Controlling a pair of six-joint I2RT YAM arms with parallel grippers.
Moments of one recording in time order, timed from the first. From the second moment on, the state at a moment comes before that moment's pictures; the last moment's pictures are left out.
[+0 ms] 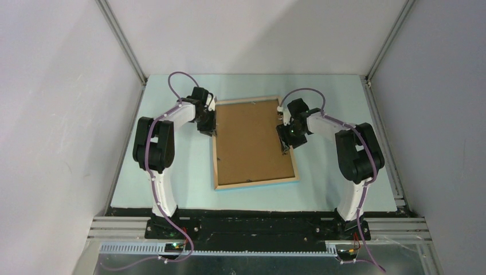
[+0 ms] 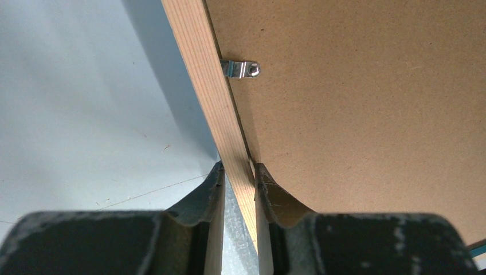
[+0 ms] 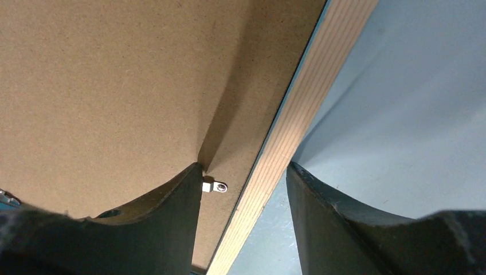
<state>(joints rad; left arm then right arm) -0.22 2.01 1.43 -0.62 0.19 -0.16 0.38 1.89 1.26 -0.59 -0.20 0.00</state>
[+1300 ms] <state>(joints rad) -0.21 2.01 1.43 -0.62 0.20 -0.16 0.37 1.87 1.24 -0.67 -0.27 -0.23</state>
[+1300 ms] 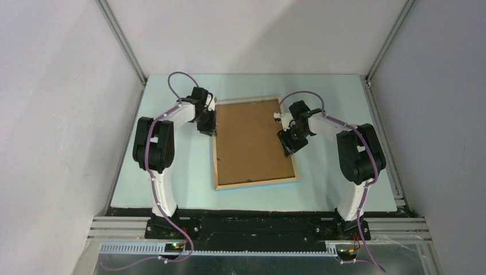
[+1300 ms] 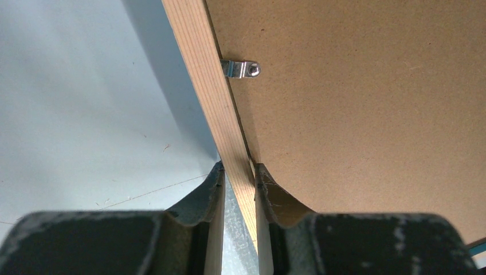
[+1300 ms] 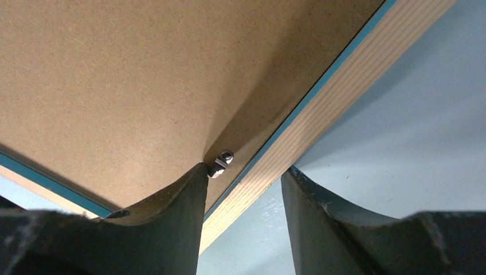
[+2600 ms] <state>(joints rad) -0.20 2.01 1.43 -0.62 0.21 -0.16 0.26 1.85 1.24 -0.67 -0.36 -0.18</state>
